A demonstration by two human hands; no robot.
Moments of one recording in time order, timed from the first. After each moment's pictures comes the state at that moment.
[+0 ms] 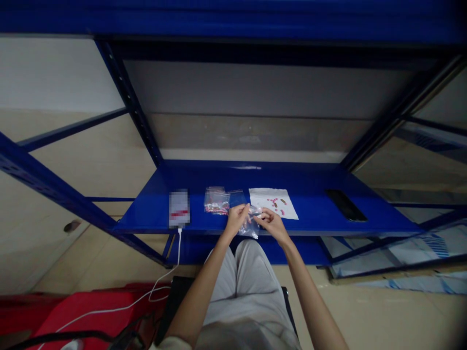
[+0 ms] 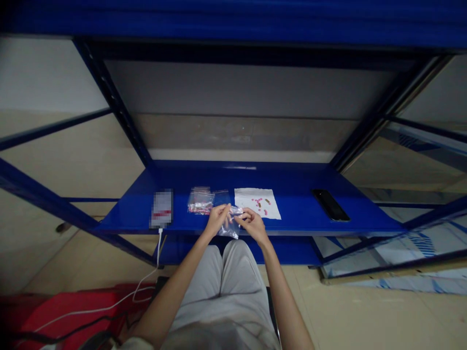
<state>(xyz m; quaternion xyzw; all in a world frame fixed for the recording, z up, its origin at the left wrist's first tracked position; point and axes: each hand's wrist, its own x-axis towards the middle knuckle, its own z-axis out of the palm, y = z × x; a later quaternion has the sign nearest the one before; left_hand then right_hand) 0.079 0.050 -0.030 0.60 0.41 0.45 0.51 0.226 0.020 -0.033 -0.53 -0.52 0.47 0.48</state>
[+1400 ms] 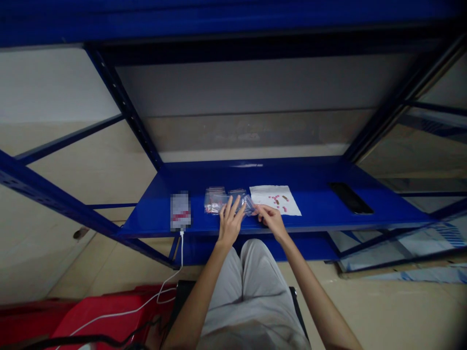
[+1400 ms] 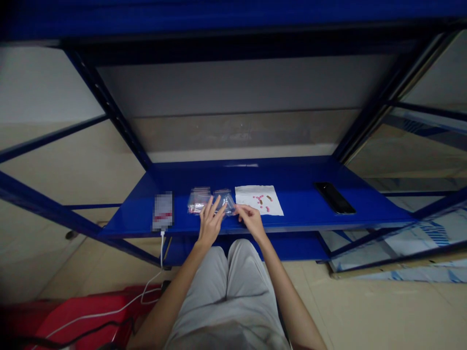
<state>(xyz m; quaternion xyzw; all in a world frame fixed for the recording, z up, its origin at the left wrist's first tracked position) 0.045 0.029 -0.035 0.81 0.46 0.37 -0.05 0.211 0.024 -0.021 -0.52 -0.51 0.45 0.53</state>
